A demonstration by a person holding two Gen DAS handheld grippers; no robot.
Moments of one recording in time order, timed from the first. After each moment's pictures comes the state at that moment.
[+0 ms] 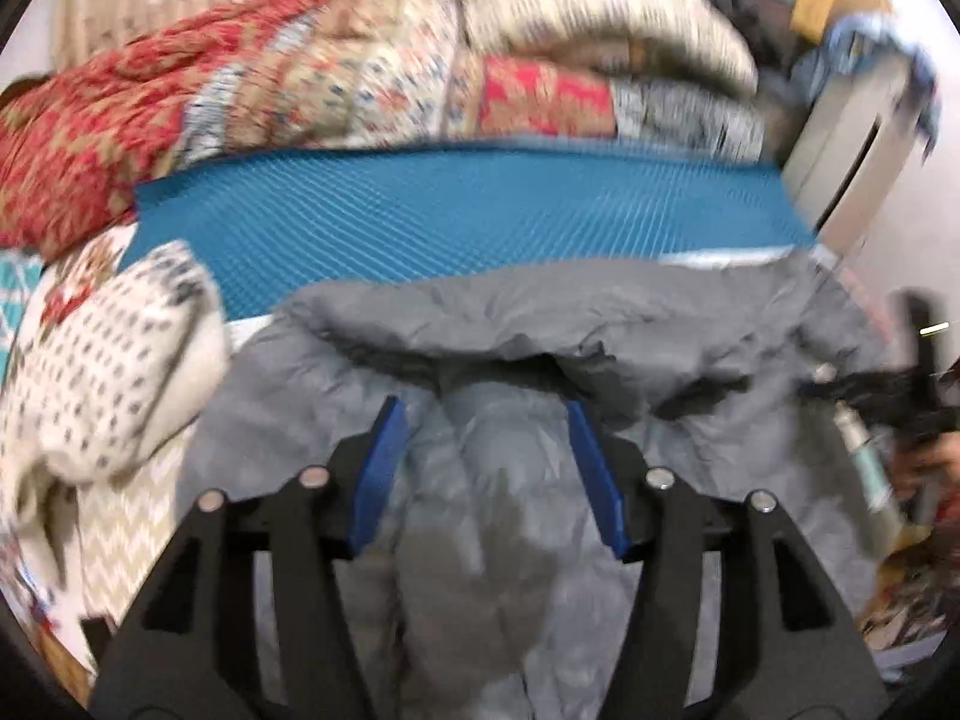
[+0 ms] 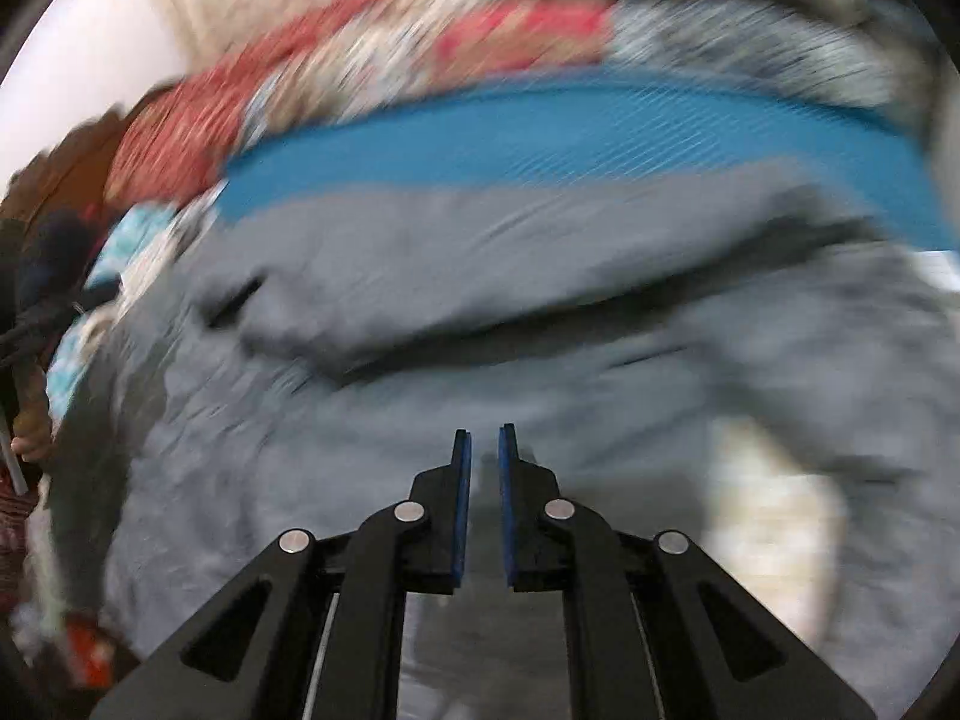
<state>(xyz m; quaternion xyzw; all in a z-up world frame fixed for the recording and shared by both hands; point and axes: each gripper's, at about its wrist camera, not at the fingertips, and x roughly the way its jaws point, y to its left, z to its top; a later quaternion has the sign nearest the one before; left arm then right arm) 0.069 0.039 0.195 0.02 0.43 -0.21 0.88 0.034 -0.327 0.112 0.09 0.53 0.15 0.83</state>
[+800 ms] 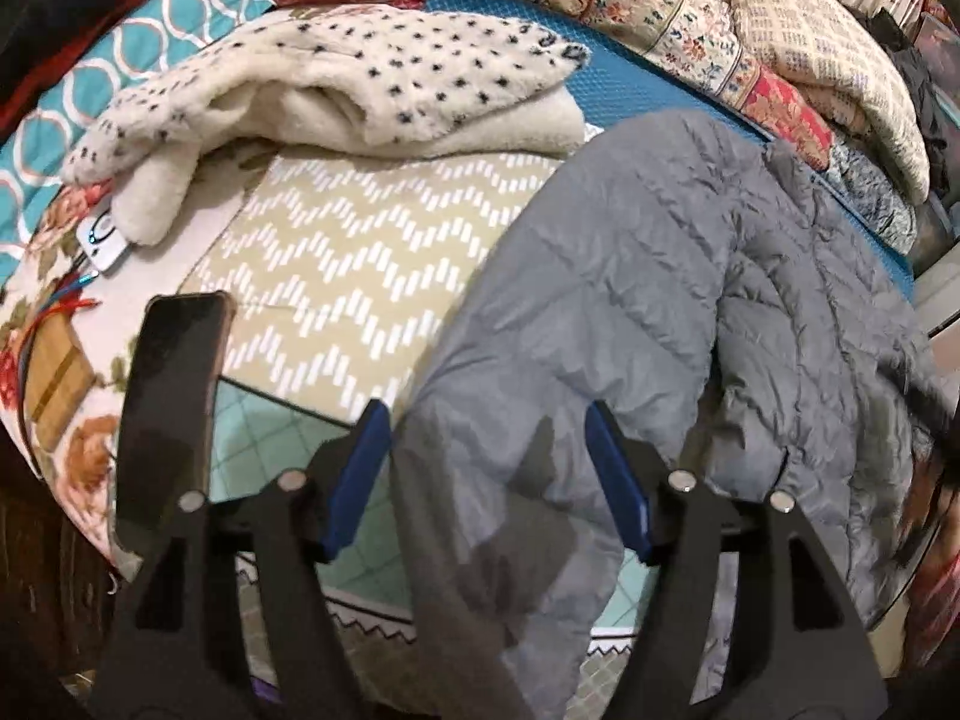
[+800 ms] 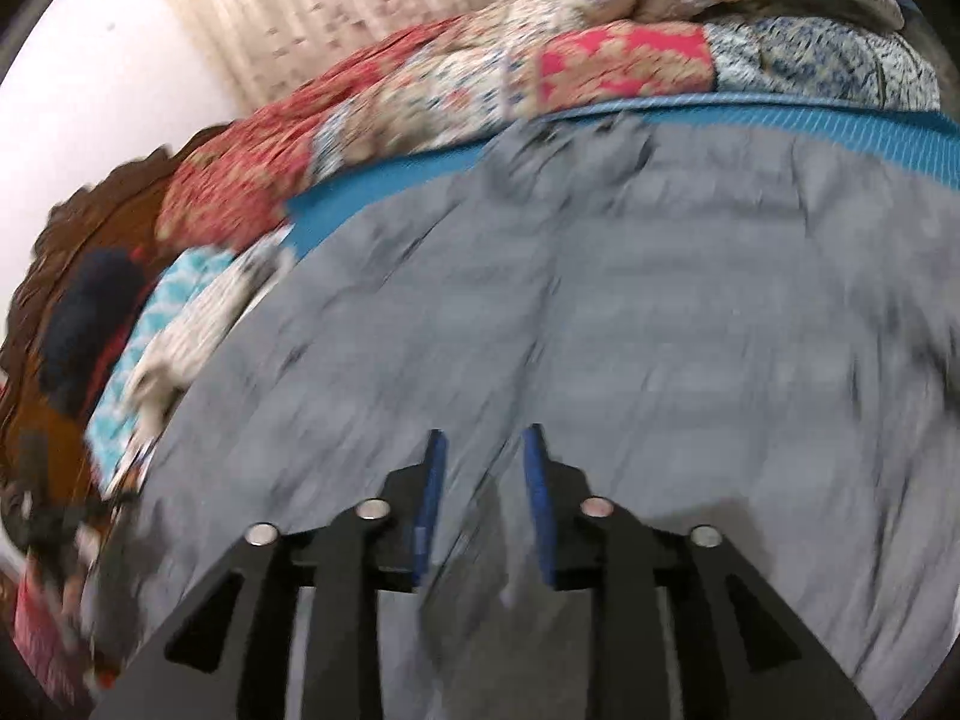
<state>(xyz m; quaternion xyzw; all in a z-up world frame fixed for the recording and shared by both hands) -0.013 0.220 0.115 -0.11 0.51 -0.01 0.85 -0.002 -0.208 0.120 0.13 0.44 0.18 0.87</state>
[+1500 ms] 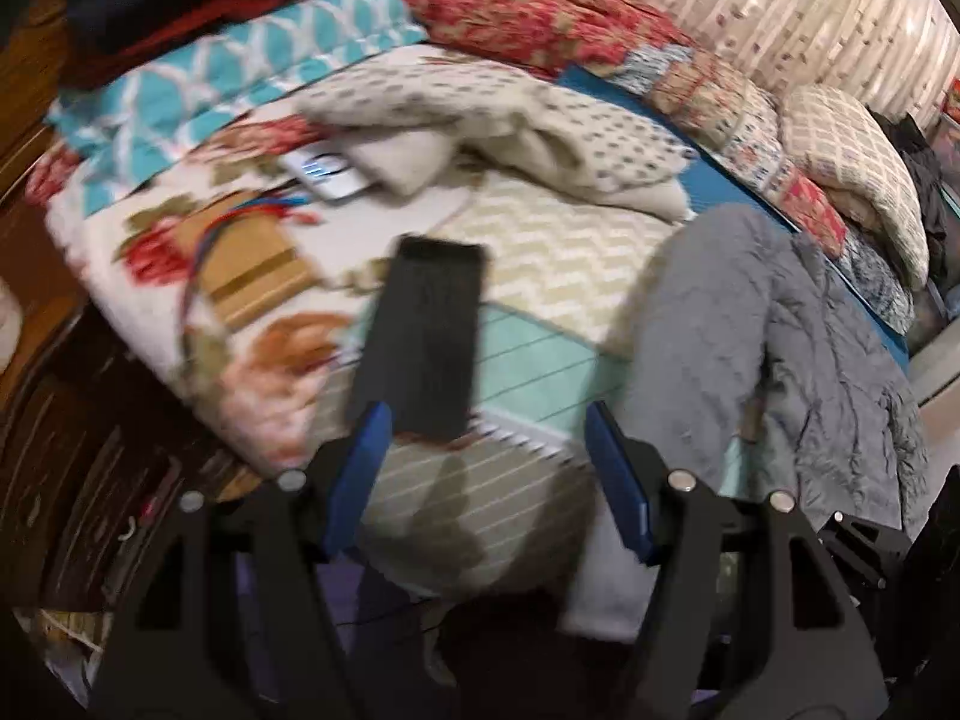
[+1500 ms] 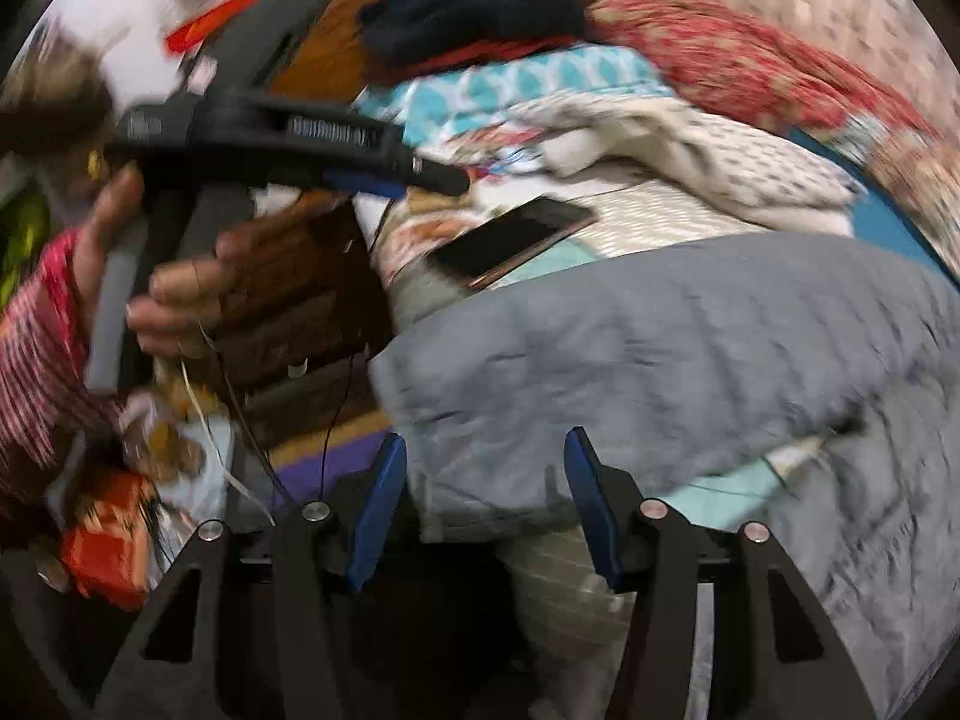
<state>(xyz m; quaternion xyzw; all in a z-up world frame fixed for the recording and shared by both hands) -0.166 0.365 0.137 -0.18 0.44 0.06 0.88 -0.179 0.153 0.122 -0.19 0.41 0.49 0.75</state>
